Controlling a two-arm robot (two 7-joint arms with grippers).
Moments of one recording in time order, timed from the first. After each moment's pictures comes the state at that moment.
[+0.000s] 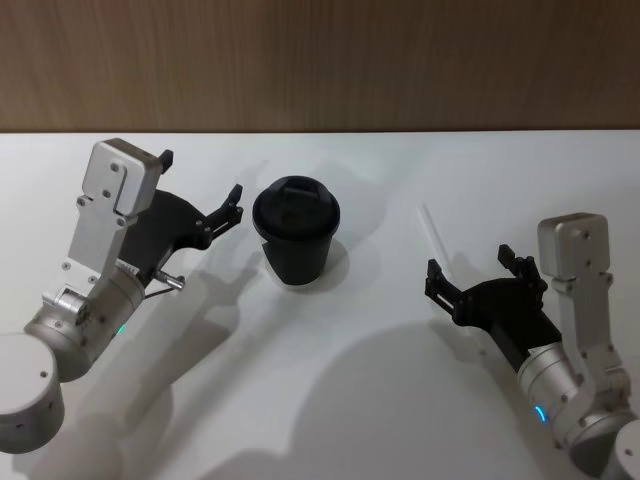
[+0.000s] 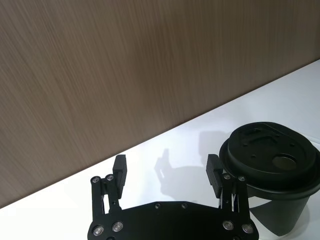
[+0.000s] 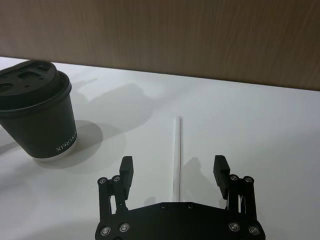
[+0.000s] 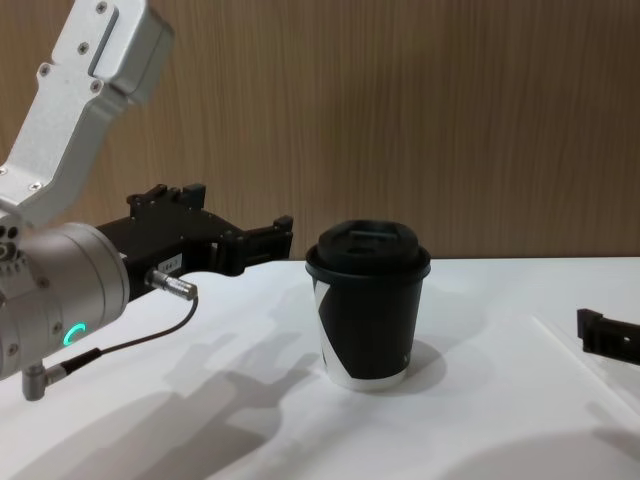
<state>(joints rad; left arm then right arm) -0.24 0.38 0.45 -1.63 -0.20 0.01 -0.01 -0.15 0.30 -0.22 -1.90 0.20 0.25 -0.07</state>
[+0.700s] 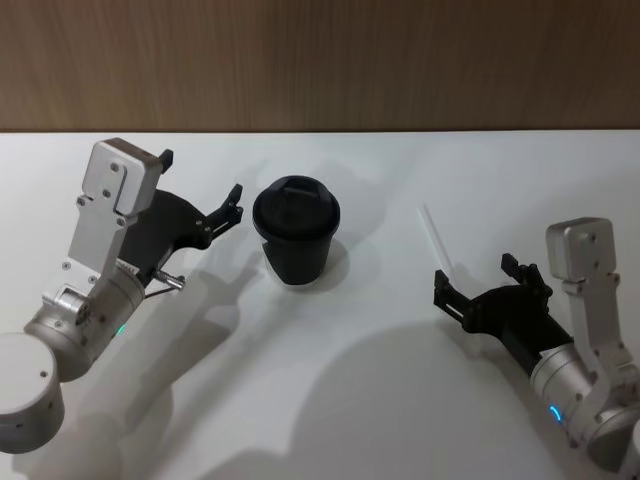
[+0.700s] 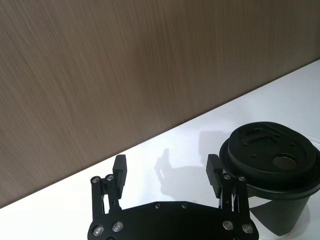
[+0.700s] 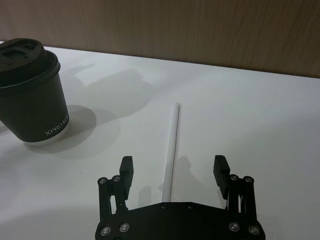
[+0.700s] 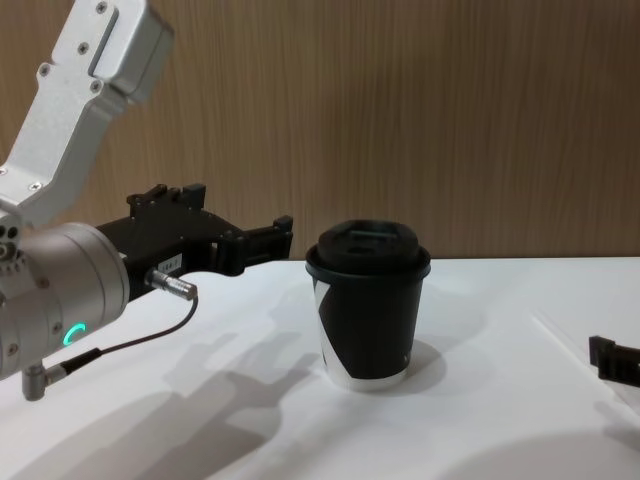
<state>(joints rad) -0.24 0.38 0.45 -1.63 -0.20 0.01 -0.01 -0.13 0.33 -0.18 -1.84 0.23 0.25 0.02</state>
